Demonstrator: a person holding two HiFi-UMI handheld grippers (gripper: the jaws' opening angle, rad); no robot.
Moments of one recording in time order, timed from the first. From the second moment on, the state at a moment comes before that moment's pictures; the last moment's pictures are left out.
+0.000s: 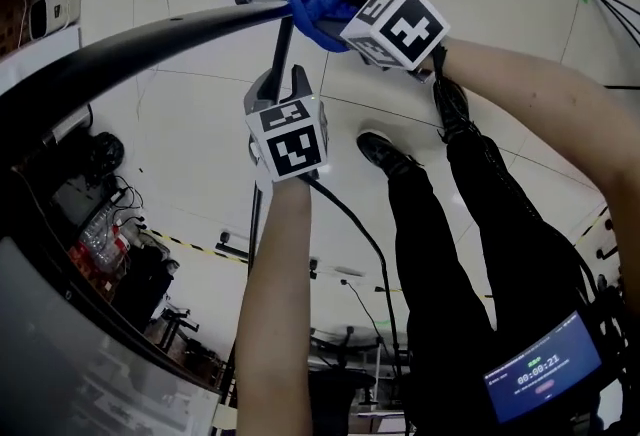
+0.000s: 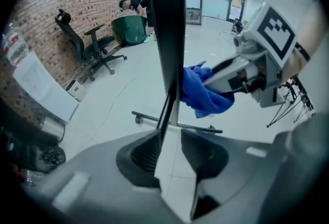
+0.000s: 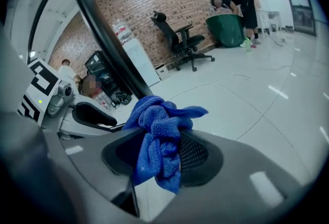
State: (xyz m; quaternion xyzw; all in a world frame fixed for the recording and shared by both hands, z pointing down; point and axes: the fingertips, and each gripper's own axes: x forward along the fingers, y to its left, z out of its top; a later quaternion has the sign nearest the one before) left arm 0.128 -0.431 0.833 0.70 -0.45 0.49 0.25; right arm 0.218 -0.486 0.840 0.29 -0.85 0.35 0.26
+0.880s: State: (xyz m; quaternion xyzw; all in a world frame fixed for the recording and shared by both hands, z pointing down) left arm -0.003 -0.340 0.819 0.66 -0.53 0.40 0.36; right arm 0.034 -0.483 0.819 0.24 -0.88 -0.04 0.40
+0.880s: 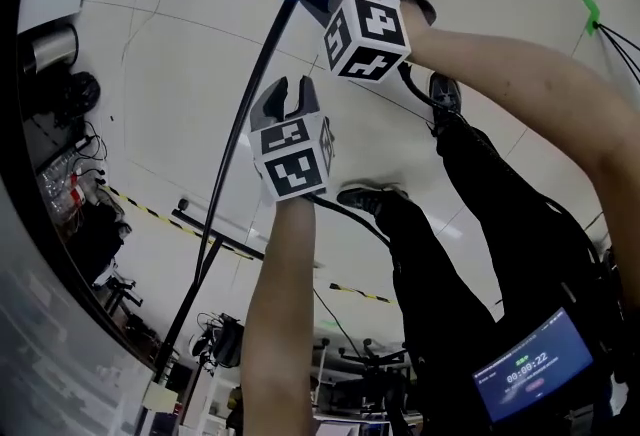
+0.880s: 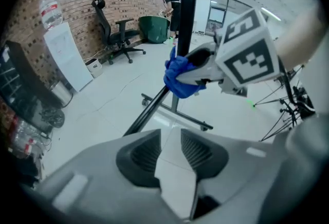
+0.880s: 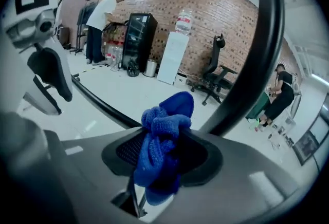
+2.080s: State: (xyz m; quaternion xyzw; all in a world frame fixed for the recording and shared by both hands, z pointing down) left arm -0.100 -0.212 0.801 0.63 -0.58 0.36 0.37; right arm -0.069 -0.431 0.845 0.18 -0.89 0.14 0.39
